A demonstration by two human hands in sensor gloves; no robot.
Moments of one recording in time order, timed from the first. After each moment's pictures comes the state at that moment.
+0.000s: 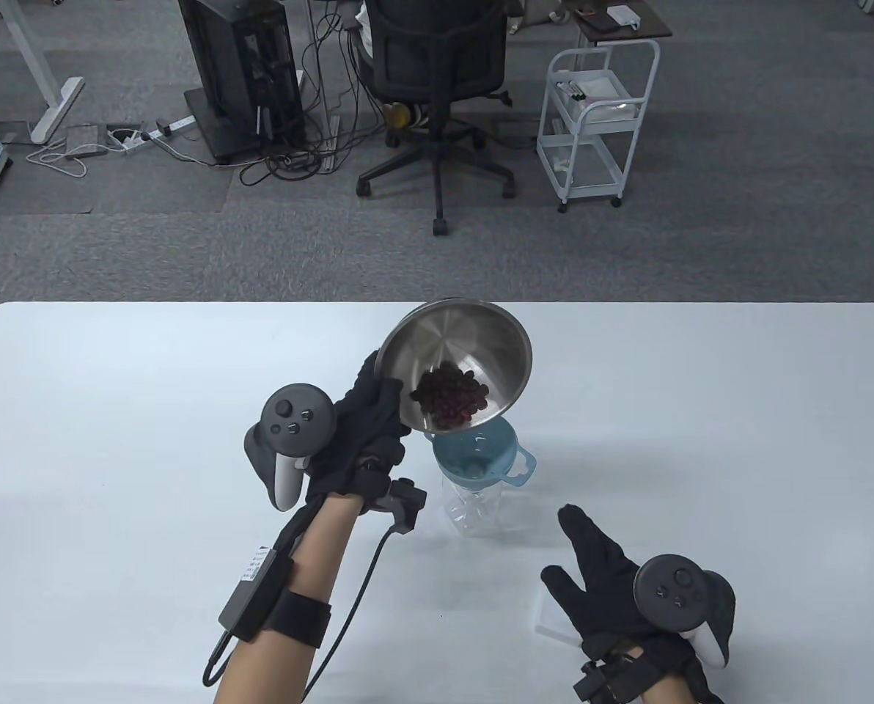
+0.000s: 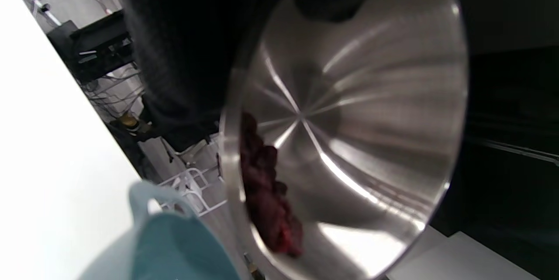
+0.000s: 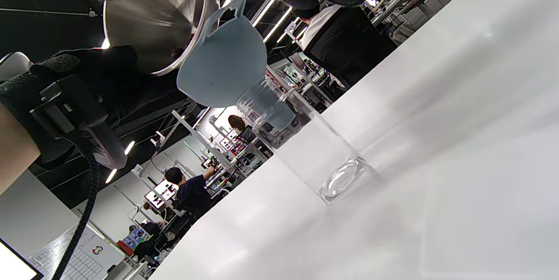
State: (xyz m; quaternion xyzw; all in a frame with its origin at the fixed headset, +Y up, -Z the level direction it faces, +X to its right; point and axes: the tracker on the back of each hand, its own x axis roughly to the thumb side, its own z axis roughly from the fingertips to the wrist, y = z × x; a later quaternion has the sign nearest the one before) left_hand -0.141 -0.601 -0.375 0.11 -0.07 0.50 0.85; right_hand 0.194 -0.701 -0.252 0.13 -0.03 0.90 0.41
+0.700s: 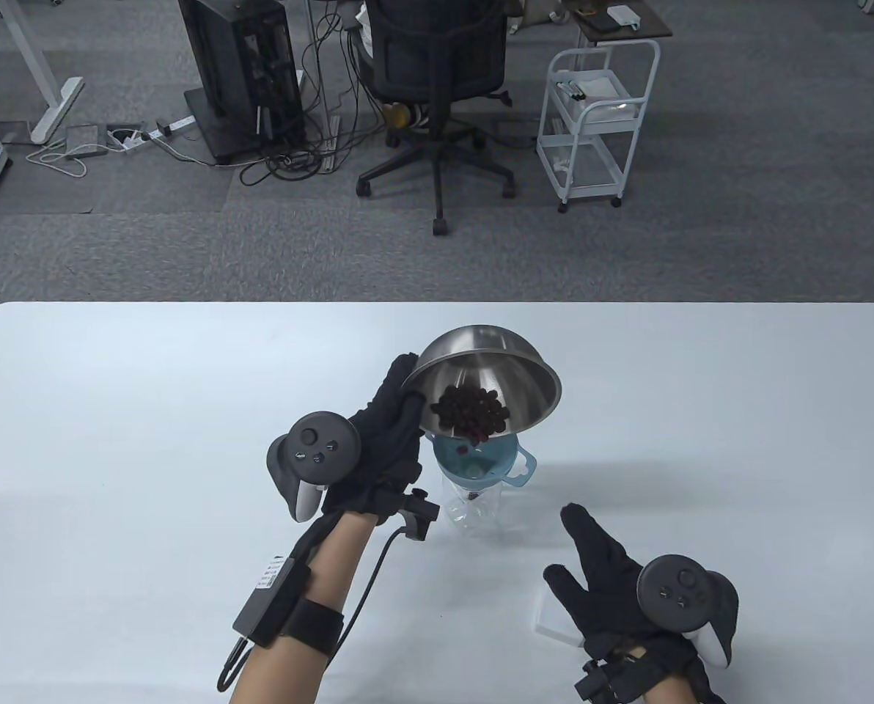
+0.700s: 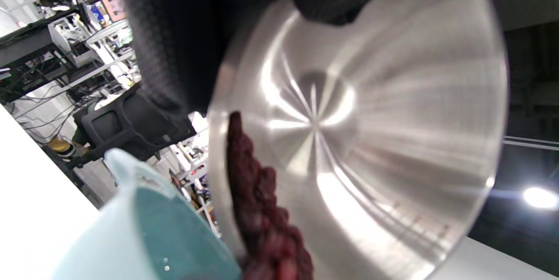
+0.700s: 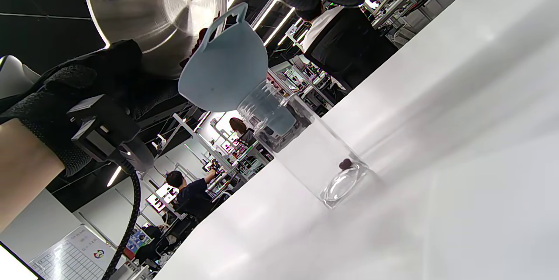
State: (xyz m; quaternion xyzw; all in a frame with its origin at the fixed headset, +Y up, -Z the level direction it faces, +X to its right) left_hand -0.127 -0.613 -0.370 0.18 -0.14 0.47 0.86; right_hand 0.196 -0.700 -0.252 0.13 -0.03 0.90 0.41
